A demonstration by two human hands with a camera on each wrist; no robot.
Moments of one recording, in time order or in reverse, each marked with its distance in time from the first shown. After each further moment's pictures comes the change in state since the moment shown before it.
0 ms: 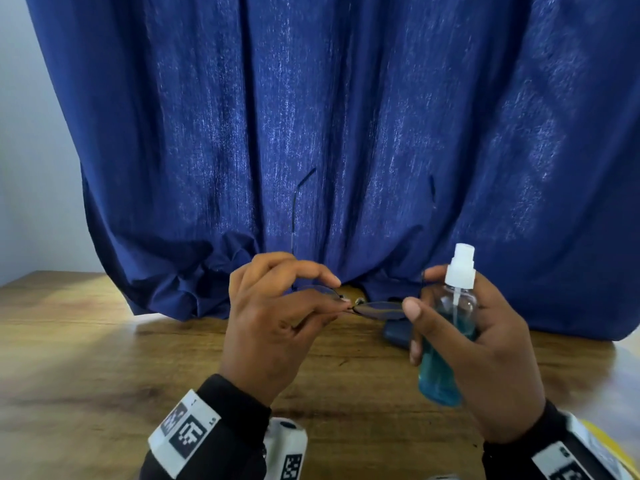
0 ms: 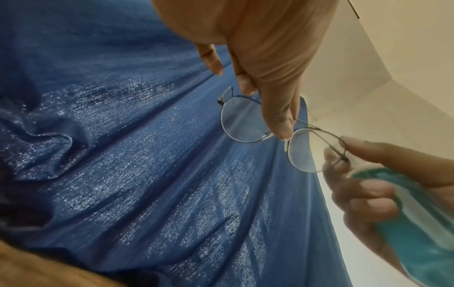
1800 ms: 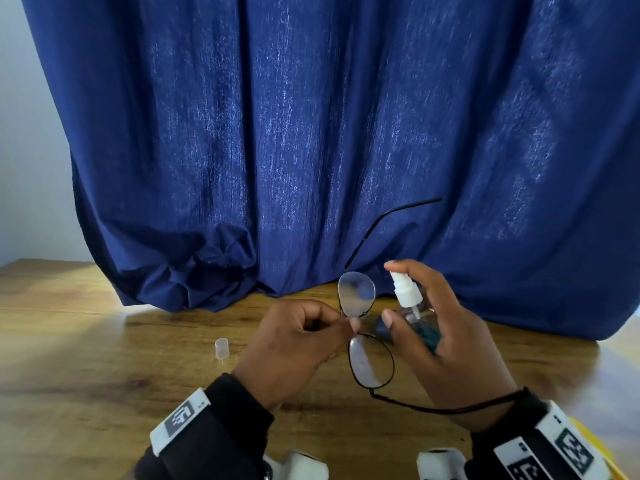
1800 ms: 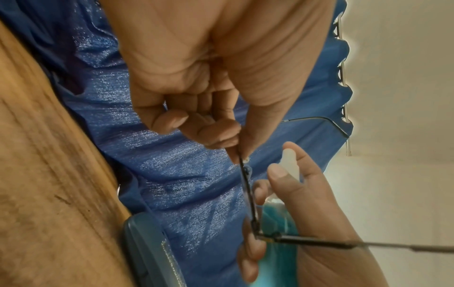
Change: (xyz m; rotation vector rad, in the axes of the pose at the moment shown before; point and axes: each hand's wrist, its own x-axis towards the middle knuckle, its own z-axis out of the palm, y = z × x) left_hand -0.011 0.020 0.015 -0.660 -0.410 -0.789; right_hand 0.003 0.008 -0.005 -0.595 -0.247 -0.187
